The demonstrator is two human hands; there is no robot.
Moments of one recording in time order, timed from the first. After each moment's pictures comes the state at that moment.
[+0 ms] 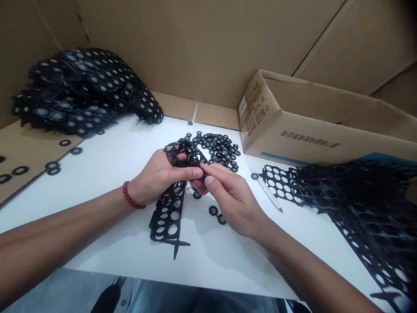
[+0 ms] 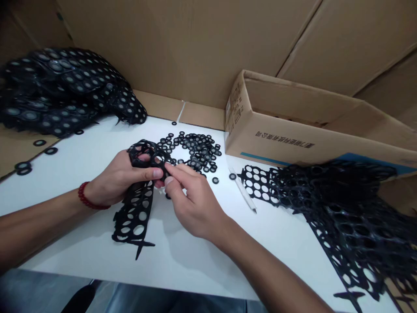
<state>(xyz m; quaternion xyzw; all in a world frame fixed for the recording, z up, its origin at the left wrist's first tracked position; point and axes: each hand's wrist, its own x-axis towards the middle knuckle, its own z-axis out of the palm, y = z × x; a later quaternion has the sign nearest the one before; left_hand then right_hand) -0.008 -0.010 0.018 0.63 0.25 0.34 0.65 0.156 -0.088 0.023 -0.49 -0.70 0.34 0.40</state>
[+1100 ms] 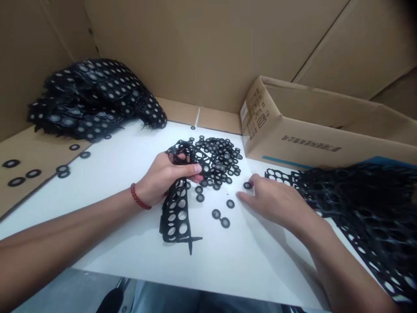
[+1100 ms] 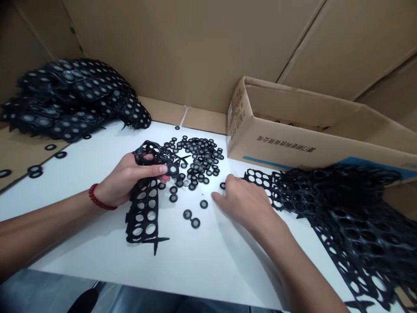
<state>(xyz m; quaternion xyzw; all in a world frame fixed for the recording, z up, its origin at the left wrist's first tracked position) -0.004 -0.010 0.019 0.49 0.39 0.35 0.70 0.226 -0.086 0.029 -0.79 -0.60 0.09 -0.05</state>
